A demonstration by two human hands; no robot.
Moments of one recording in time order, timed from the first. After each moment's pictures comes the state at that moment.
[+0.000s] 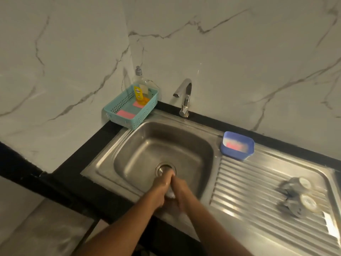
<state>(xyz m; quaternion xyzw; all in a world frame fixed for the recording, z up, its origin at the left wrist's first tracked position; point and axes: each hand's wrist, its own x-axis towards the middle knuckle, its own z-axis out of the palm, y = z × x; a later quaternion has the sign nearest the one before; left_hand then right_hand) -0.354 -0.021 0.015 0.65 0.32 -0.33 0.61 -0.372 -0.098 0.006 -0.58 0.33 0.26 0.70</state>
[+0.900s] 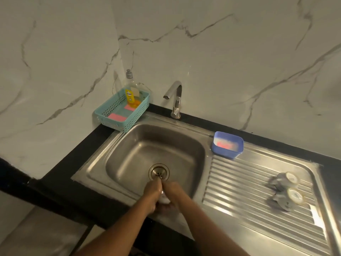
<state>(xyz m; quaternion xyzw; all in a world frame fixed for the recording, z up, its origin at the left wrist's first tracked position) -0.360 -0.021 0.004 0.67 0.34 -0.27 0.60 -0.376 -0.106 0.006 -0.63 0.29 0.30 0.65</state>
